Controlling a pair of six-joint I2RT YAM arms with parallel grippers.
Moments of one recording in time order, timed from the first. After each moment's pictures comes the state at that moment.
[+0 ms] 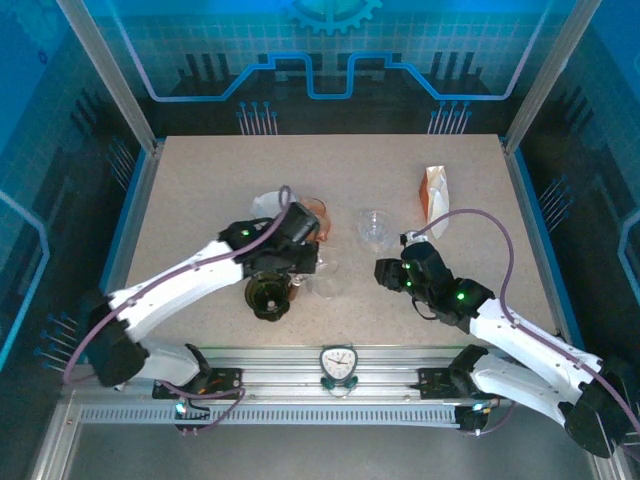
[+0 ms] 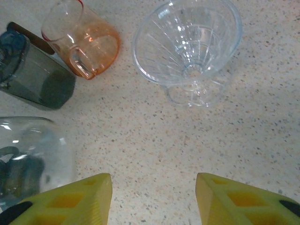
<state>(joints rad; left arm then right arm) -0.81 1.43 1.23 -0.86 -0.08 -0.70 0.68 0.90 0.59 -0.42 0.19 0.64</state>
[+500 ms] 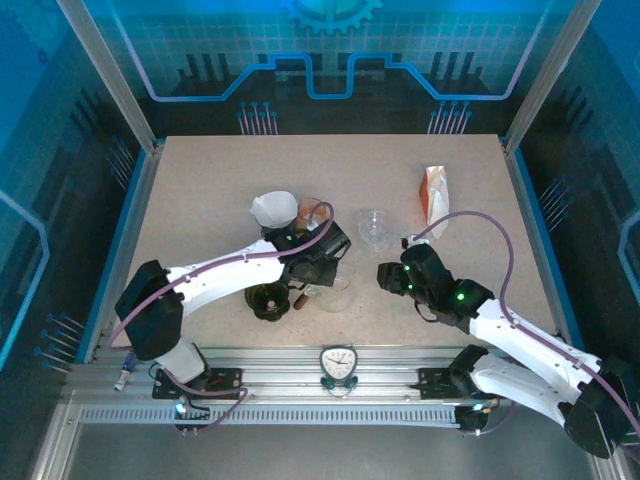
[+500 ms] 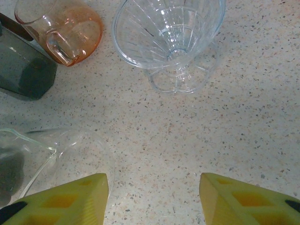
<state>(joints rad) -0.88 1.62 1.23 -0.81 -0.15 -0.69 0.68 0.90 0.58 -0.46 0.20 0.64</state>
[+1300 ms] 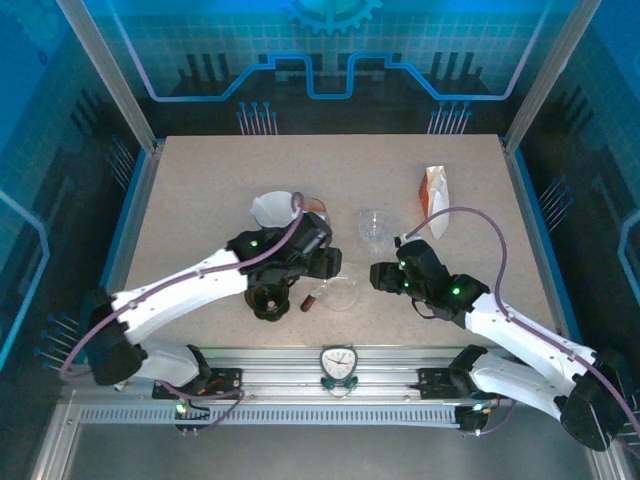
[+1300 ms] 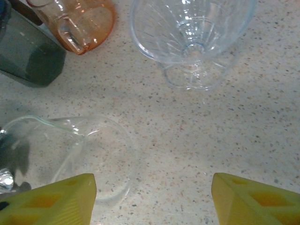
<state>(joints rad) -0.90 1.35 1.20 -0.76 -0.19 -0.71 0.68 0.97 0.63 -0.47 0.14 0.59</state>
